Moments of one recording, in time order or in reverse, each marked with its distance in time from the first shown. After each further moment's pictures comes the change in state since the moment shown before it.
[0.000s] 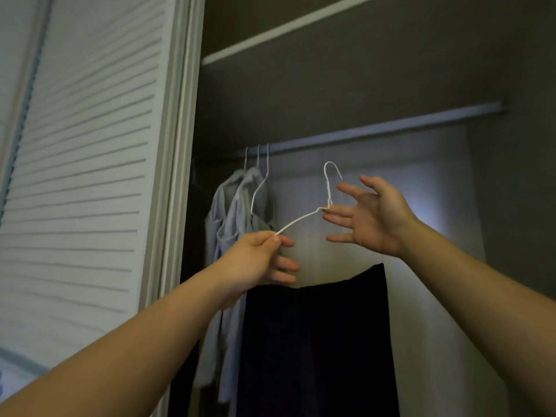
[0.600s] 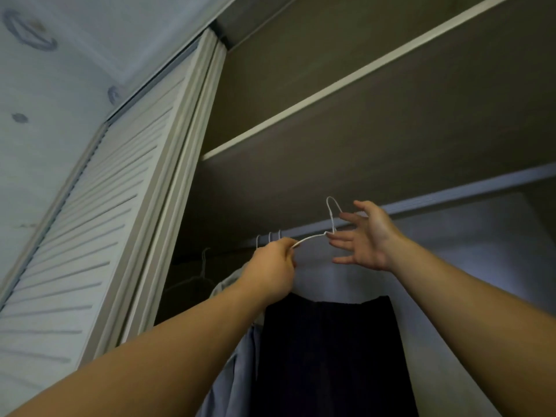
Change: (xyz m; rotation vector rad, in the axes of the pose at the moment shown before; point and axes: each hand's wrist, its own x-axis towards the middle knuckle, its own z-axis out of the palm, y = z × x) left_hand 0.174 0.077 -0.015 0.728 0.448 0.277; right_hand 0.185 -0.088 -0.013 -0.041 -0.054 -0.148
